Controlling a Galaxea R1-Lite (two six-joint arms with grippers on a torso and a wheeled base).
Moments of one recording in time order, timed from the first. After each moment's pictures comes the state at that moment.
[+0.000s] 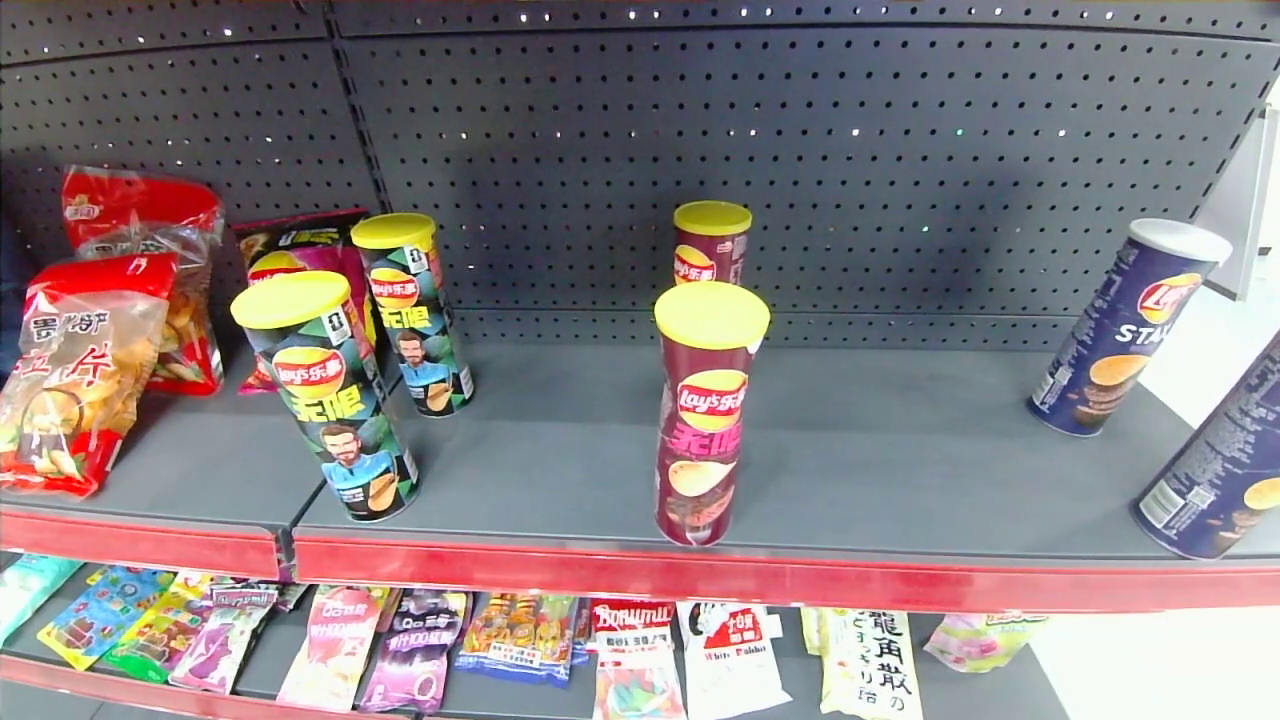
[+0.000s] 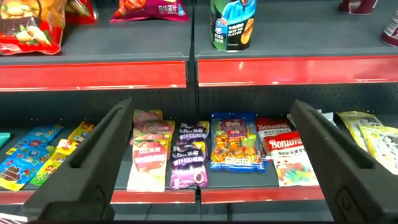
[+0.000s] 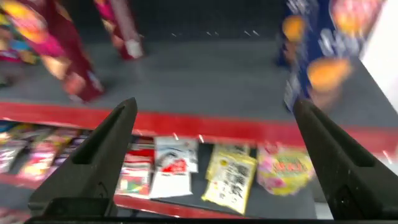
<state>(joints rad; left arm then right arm) 0.00 0.00 0.00 0.01 -0.06 0.02 0.05 0.32 -0.40 0.07 0.13 0.08</state>
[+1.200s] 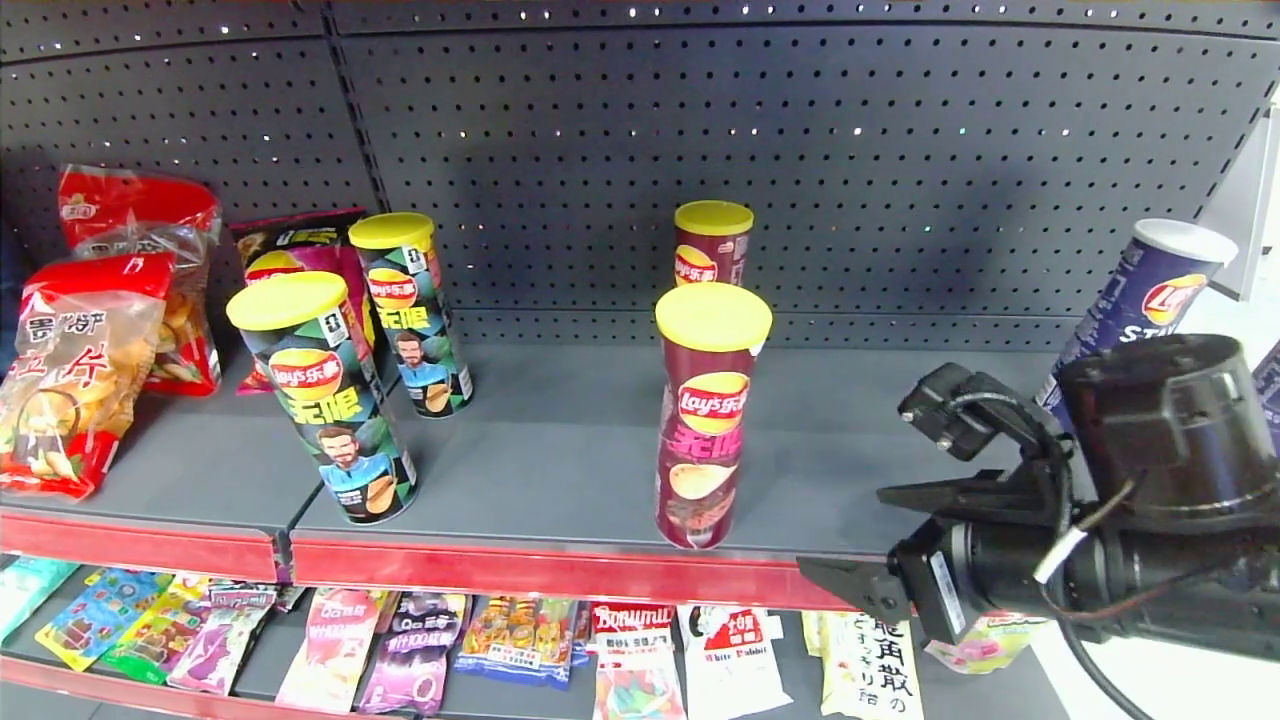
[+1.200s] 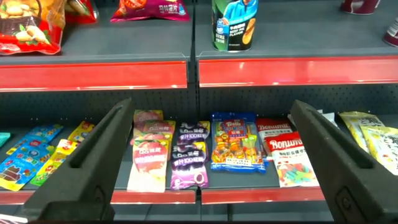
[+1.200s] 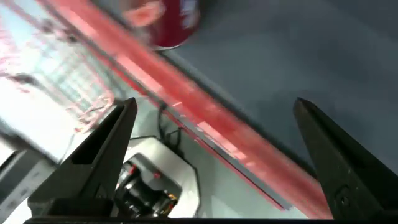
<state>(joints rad) 0.00 0.00 0.00 0.01 -0.06 0.02 0.68 1.47 -0.73 -0.10 -0.05 0.04</state>
